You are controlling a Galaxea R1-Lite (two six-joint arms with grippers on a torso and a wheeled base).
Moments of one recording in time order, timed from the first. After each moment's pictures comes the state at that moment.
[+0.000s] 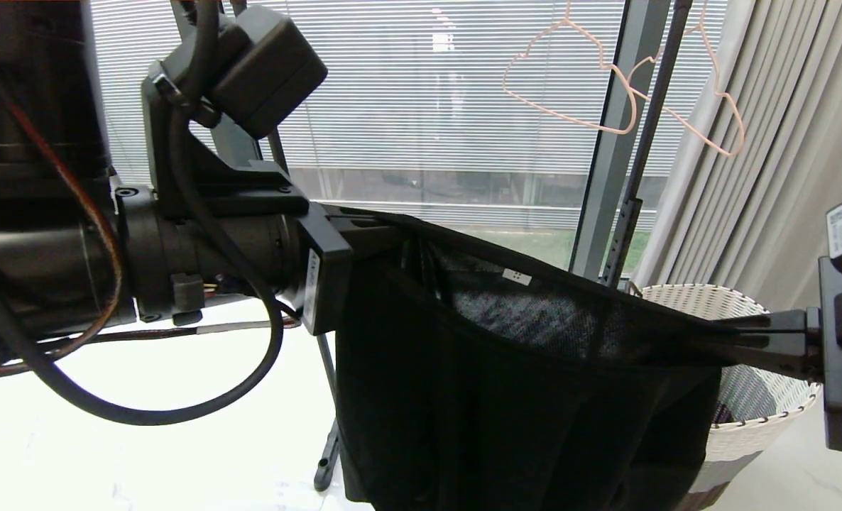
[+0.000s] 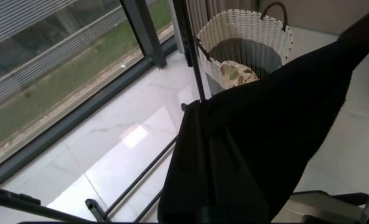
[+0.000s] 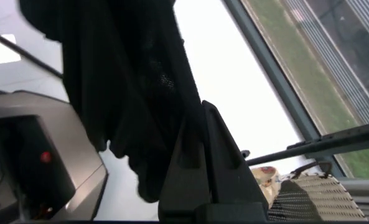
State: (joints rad) left arm -0.70 1.41 -1.15 -0.03 -0.16 0.28; right arm 0.65 1.16 -0.95 0.21 0.23 -0.47
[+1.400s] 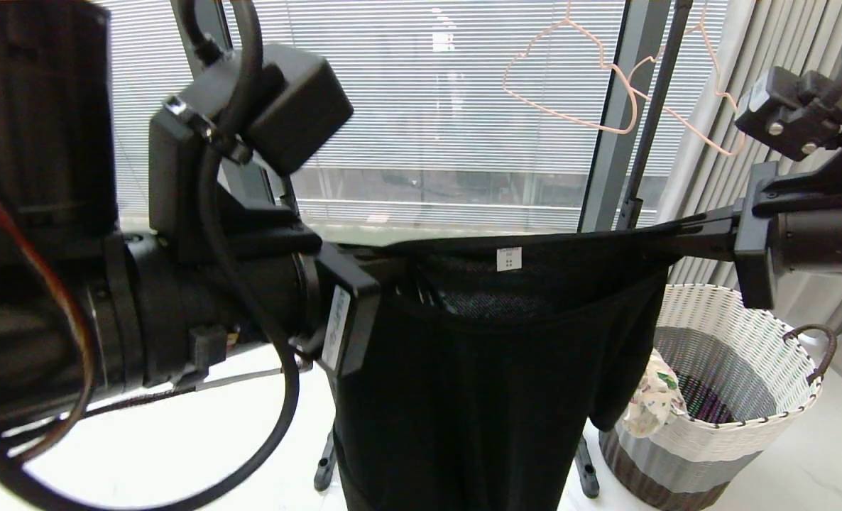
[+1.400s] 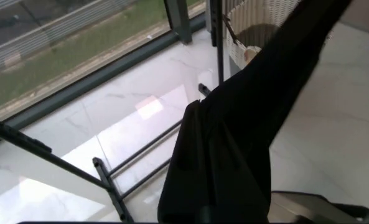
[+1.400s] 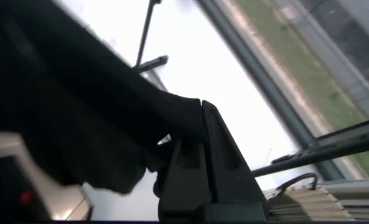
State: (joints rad) left arm -0.87 1.40 -1.15 0.05 0.18 0.15; right arm 0.53 1.40 -1.29 0.29 0.32 -0.44
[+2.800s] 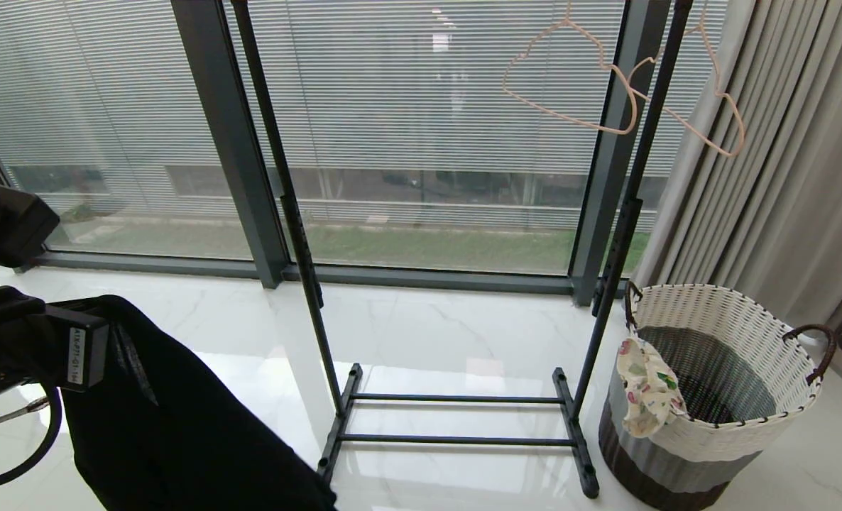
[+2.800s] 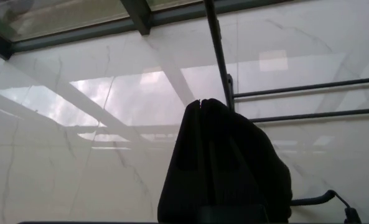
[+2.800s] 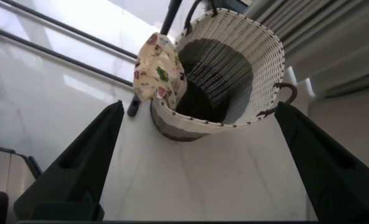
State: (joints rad) left arm -0.12 1.11 -0.73 -0.01 0.19 0.26; right arm -0.08 1.07 -0.94 0.36 0.16 -0.43
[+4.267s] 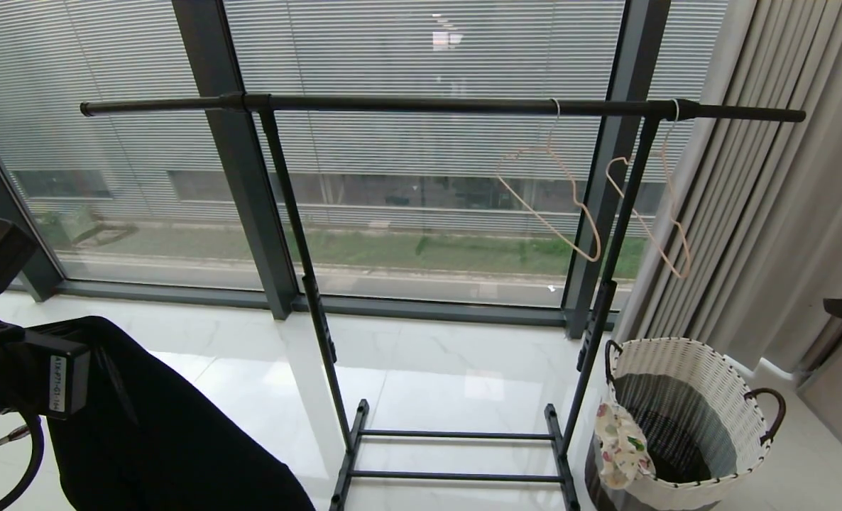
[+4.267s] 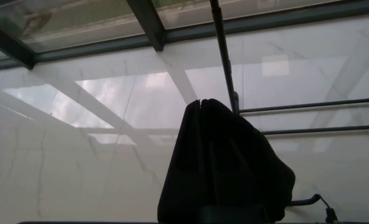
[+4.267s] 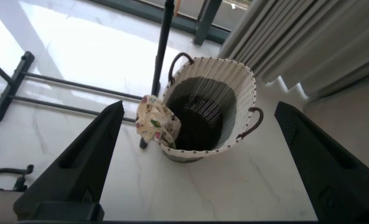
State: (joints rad) left arm -0.10 1.06 -0.66 -0.03 0.19 0.27; right arm -0.10 1.13 -0.94 0.23 0.16 -0.24
